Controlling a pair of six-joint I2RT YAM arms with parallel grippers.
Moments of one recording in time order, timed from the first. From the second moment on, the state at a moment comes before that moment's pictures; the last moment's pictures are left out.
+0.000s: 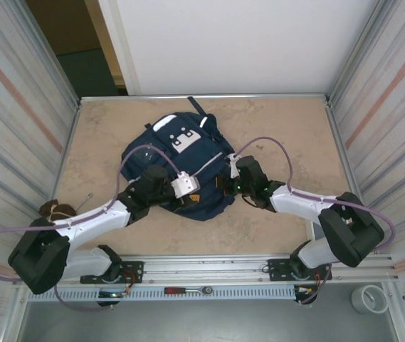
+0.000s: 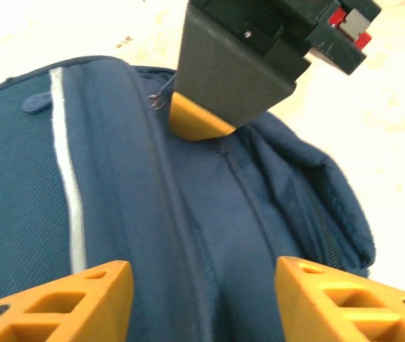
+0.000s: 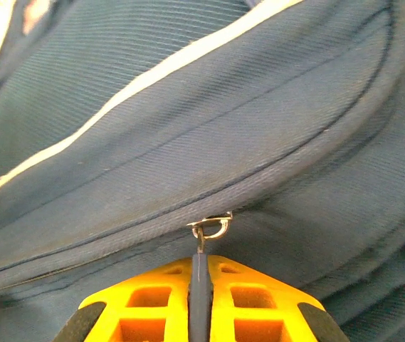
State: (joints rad) left arm -0.73 1.21 0.56 0.08 0.28 0.45; right arm 0.67 1.41 0.64 0.14 -0.15 0.47
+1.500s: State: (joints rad) left arm -0.64 1.19 0.58 0.02 0.32 0.55; right arm 0.66 1.34 0.60 0.14 -0.21 0.44
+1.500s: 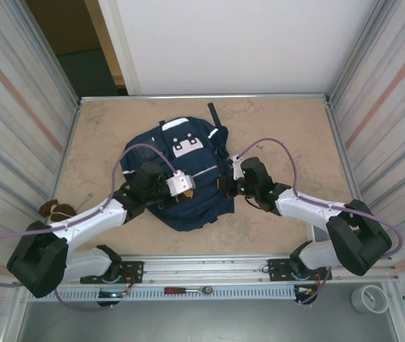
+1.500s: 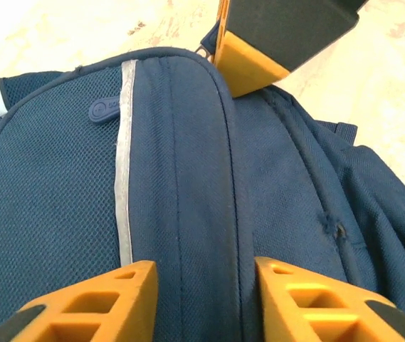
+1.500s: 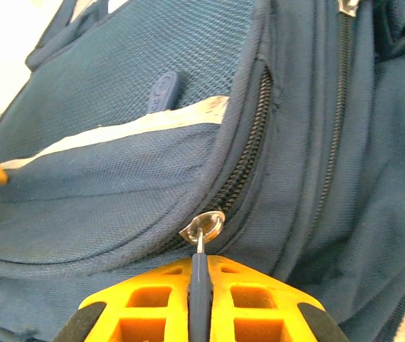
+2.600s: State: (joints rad) left arm -0.64 1.33 0.72 -0.06 0.58 0.74; right arm 0.51 1.42 0.71 0.00 -0.53 0.42
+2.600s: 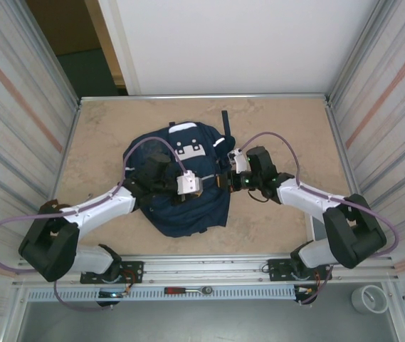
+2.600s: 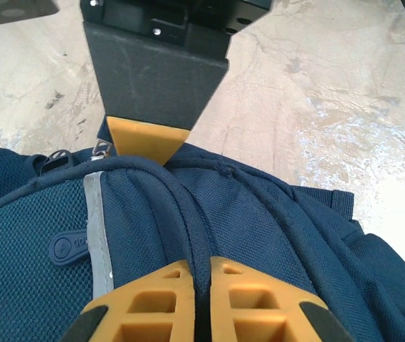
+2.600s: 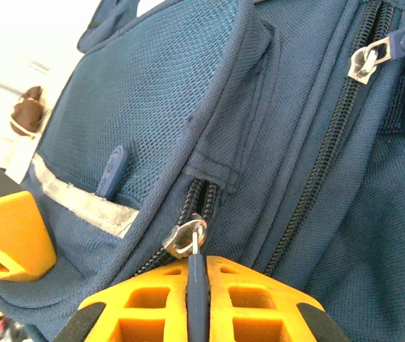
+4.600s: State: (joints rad) left arm -0.59 1.40 0.76 -0.17 0.79 0.82; right arm 0.34 1.90 1.17 -0.27 -0.55 0.48
